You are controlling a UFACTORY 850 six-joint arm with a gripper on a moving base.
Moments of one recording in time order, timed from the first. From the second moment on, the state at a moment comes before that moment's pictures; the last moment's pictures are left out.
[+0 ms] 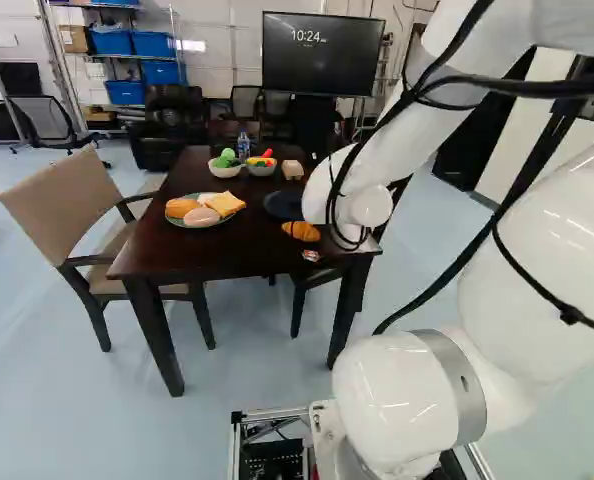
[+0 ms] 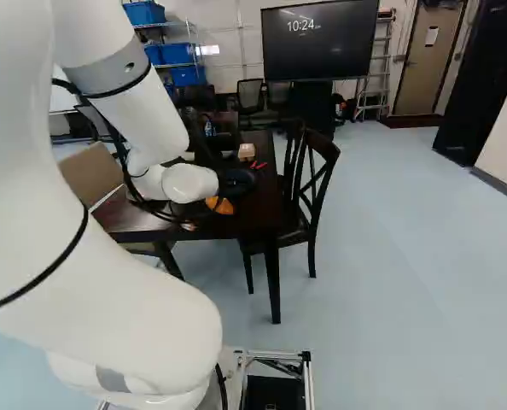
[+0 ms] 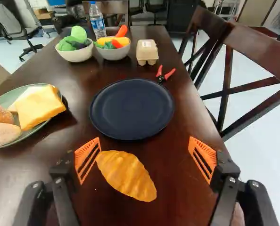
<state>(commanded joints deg) 2.4 6.4 -23.3 0.0 28.9 0.0</state>
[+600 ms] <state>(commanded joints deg) 5.0 5.0 -29.1 0.0 16.0 0.0</state>
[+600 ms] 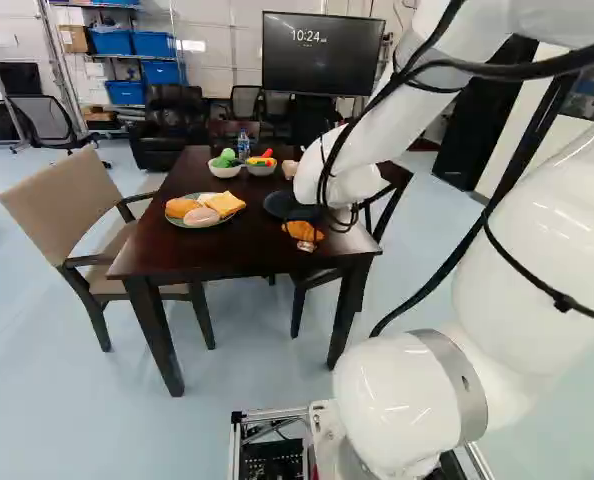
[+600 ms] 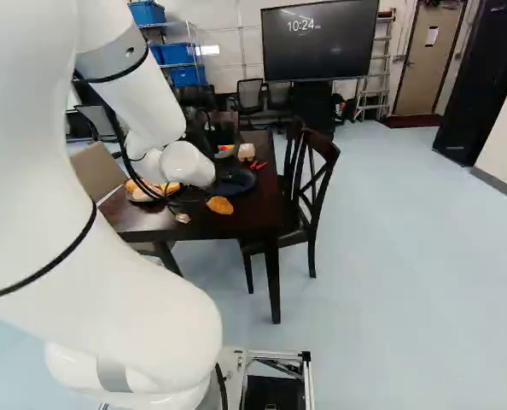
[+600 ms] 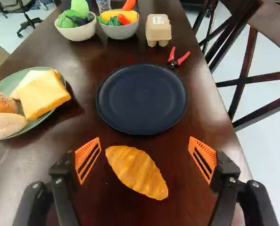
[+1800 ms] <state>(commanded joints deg) 4.9 3.3 -40.1 0.0 -14.0 -3.9</state>
